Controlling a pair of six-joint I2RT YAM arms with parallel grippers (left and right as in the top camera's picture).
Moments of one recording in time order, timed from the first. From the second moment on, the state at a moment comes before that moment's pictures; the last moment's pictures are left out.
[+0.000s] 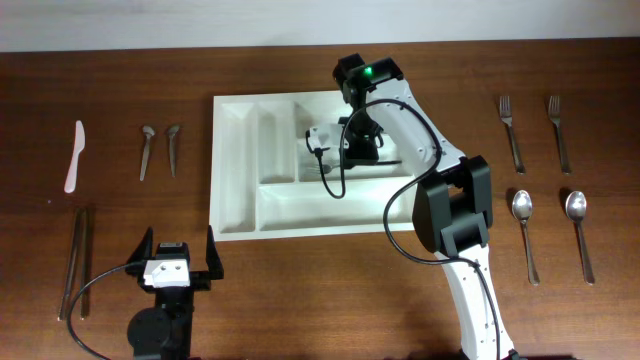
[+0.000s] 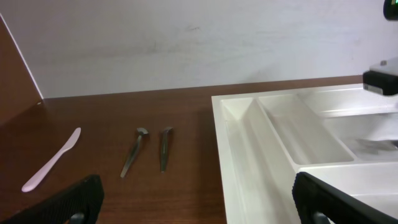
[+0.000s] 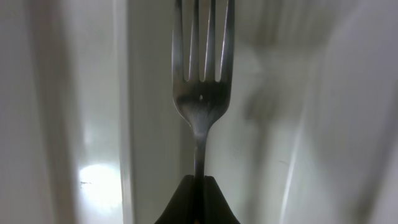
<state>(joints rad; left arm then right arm) 0.05 0.01 0.01 -0.08 0.00 0.08 0.38 2.49 2.29 -1.43 -0.23 -1.27</state>
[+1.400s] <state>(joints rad) 0.05 0.01 0.01 -0.08 0.00 0.08 0.25 2.47 2.97 -1.58 -0.08 -0.85</state>
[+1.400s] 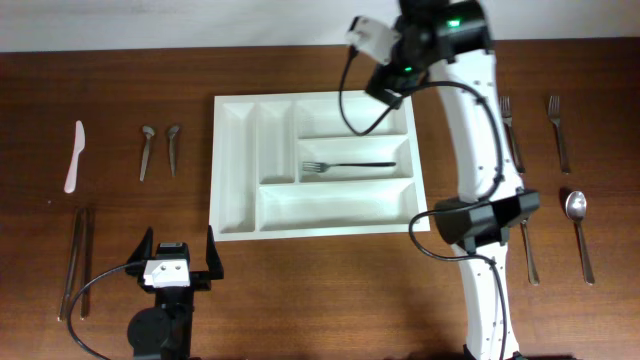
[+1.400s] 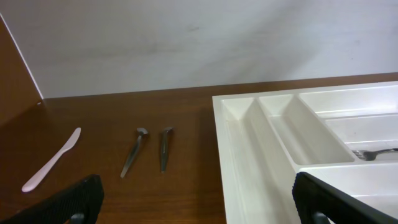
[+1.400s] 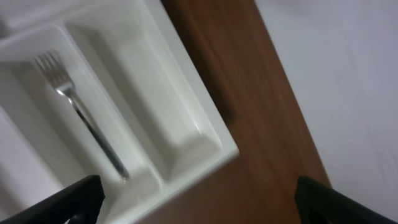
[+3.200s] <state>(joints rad) 0.05 0.01 0.01 -0.08 0.00 0.08 -0.36 2.49 2.64 -1.37 -0.11 -0.36</state>
